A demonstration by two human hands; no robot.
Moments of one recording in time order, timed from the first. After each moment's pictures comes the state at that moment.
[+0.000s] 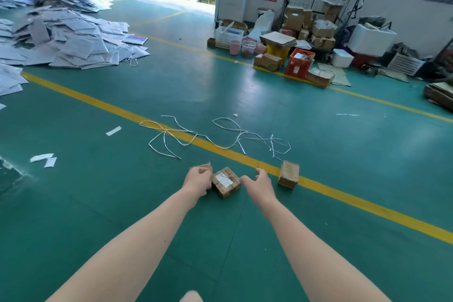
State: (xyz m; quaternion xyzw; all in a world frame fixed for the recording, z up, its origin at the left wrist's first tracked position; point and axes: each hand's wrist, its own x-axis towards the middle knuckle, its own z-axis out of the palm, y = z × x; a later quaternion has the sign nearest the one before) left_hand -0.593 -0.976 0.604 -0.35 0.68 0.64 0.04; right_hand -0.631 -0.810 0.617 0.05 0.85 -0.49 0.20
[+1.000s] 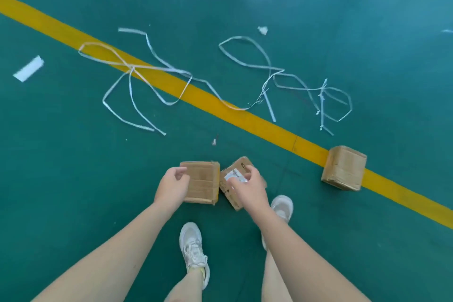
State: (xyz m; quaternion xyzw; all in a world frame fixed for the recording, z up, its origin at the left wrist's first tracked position) left_hand -1.114 -1.259 0.205 -0.47 0.67 0.53 0.21; right_hand -1.182 -1.081 0.243 0.20 0.81 -0.40 0.39
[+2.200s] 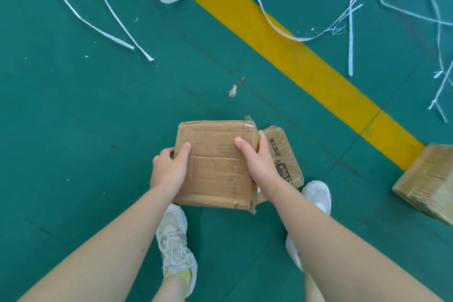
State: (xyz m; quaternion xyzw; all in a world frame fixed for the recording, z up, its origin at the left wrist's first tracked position) left_hand -1.126 -1.218 -0.100 -0.65 0.57 0.44 0.24; right_hand -1.243 -1.068 -0.093 0.22 0.70 -0.42 0.53
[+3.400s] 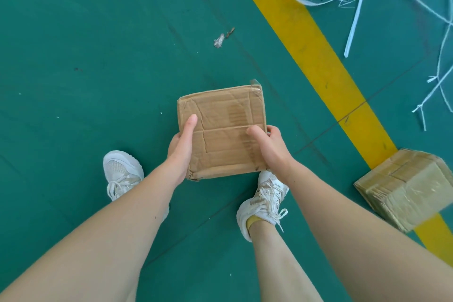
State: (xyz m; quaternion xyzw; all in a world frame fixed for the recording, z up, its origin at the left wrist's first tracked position) left_hand -1.136 -1.060 -0.103 -0.72 0.29 0.61 0.15; right_hand -1.283 -0.932 -0.100 0.12 0.75 -0.27 0.60
